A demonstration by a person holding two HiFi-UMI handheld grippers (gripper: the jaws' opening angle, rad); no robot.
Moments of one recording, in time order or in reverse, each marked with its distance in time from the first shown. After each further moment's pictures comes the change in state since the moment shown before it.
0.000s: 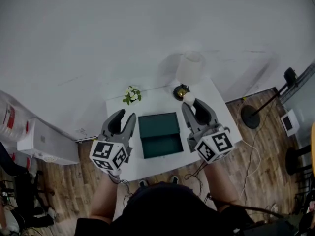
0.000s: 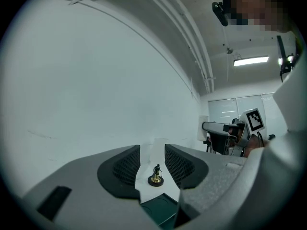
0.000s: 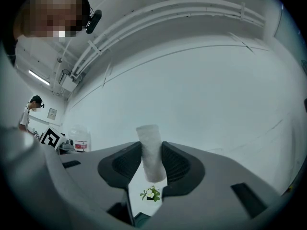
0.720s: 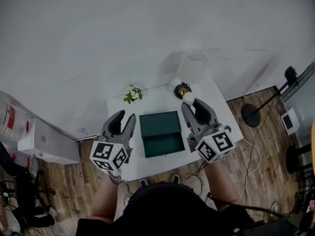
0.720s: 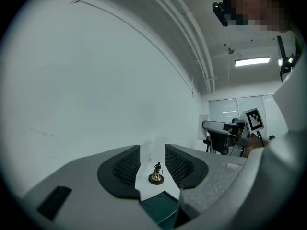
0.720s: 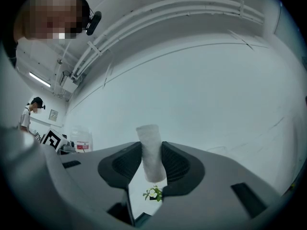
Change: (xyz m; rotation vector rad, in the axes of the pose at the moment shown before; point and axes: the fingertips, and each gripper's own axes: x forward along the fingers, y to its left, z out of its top) left arm -0.005 0.009 -0.007 -0.013 0.012 0.005; right arm 0.006 0.008 -0.005 0.014 0.004 0.016
